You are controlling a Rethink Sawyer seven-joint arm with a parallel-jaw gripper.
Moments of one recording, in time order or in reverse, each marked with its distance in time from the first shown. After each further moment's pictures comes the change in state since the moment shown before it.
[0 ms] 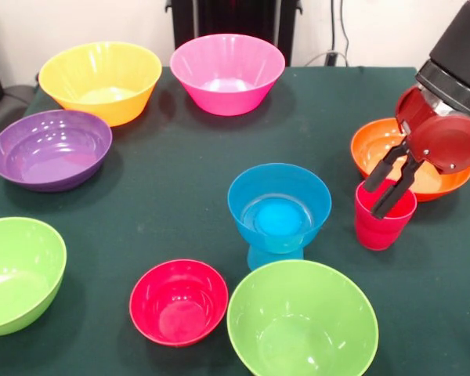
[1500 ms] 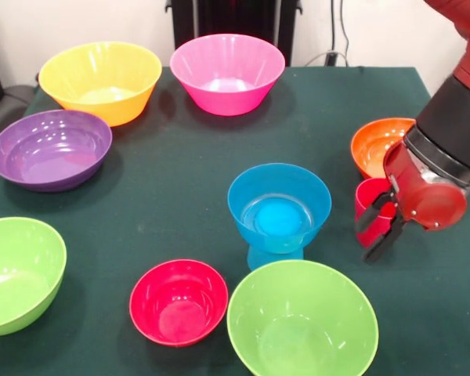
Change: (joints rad) arm -0.029 0.118 -0.025 -0.098 0.015 -0.003 0.000
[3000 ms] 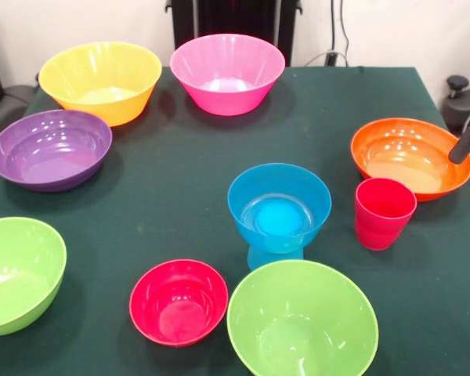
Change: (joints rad) arm 0.066 -0.156 -0.022 0.013 0.009 0.109 0.000
